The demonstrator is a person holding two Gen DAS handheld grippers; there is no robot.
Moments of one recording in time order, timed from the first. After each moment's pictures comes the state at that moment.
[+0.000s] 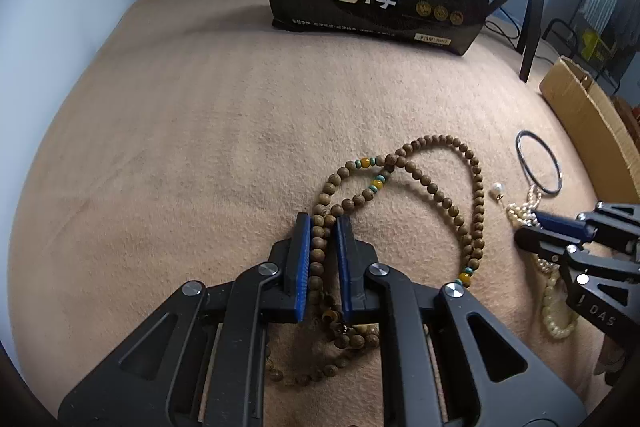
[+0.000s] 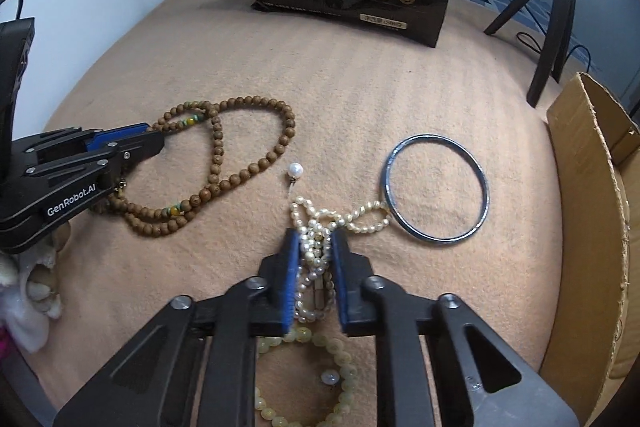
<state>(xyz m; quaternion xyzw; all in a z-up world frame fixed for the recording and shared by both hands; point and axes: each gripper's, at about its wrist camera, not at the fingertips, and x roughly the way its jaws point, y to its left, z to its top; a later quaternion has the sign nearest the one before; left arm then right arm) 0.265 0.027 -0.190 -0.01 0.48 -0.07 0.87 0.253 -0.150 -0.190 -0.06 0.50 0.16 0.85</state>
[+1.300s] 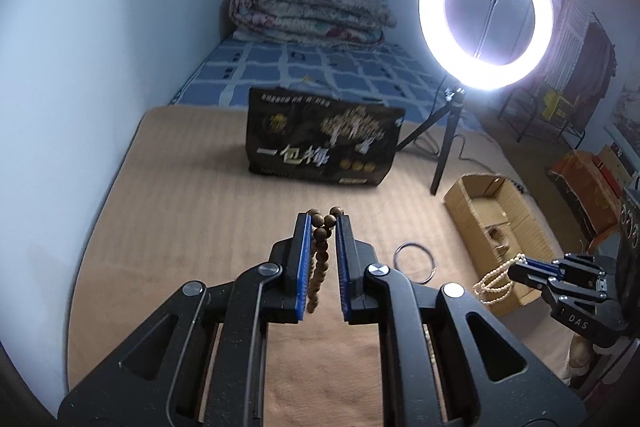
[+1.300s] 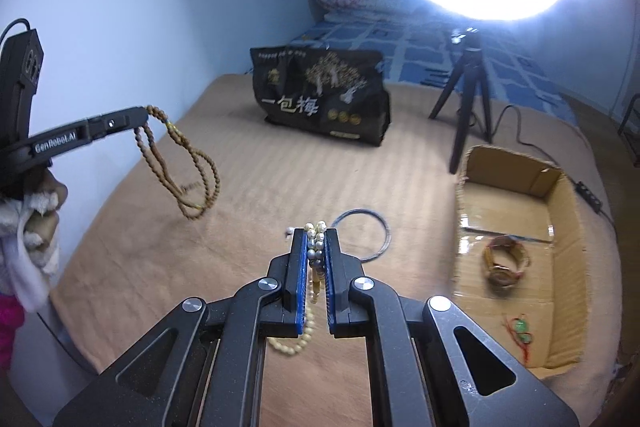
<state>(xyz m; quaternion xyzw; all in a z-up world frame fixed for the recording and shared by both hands) 0.222 0.016 -0.005 -0.05 0.37 -0.11 0.92 0.186 -0.230 -0.061 0.00 0.39 0.18 0.90</state>
